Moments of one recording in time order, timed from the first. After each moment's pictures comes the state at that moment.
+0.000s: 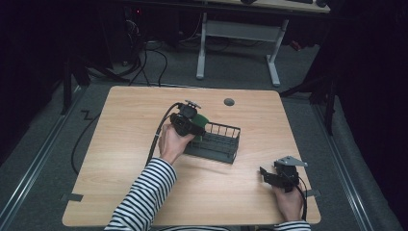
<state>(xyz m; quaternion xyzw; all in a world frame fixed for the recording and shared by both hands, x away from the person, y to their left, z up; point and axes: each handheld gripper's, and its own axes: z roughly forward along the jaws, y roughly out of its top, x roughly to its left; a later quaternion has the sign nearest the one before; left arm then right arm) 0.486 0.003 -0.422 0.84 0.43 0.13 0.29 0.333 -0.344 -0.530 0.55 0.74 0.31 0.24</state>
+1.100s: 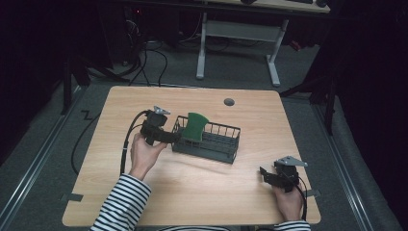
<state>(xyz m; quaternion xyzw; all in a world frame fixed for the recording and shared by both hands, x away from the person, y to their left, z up) 0.442 0.092 -0.413 0.81 0.45 0.15 0.35 0.333 -0.344 -0.530 0.55 0.74 0.31 0.24</state>
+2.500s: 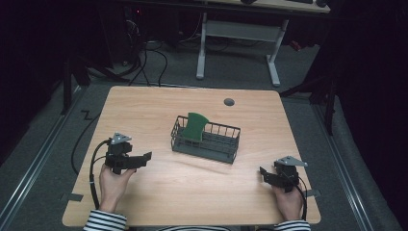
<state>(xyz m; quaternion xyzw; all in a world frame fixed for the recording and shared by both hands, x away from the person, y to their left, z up) 0.379 0.184 -0.461 0.76 0.51 0.14 0.39 0.333 -0.343 -0.530 0.55 0.74 0.31 0.24</state>
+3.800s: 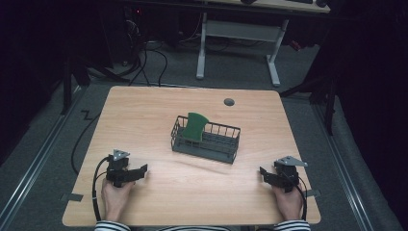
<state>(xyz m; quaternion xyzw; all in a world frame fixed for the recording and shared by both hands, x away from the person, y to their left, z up) 0.371 0.194 -0.531 0.74 0.54 0.17 0.35 0.333 -0.343 -0.530 0.55 0.74 0.31 0.24</state>
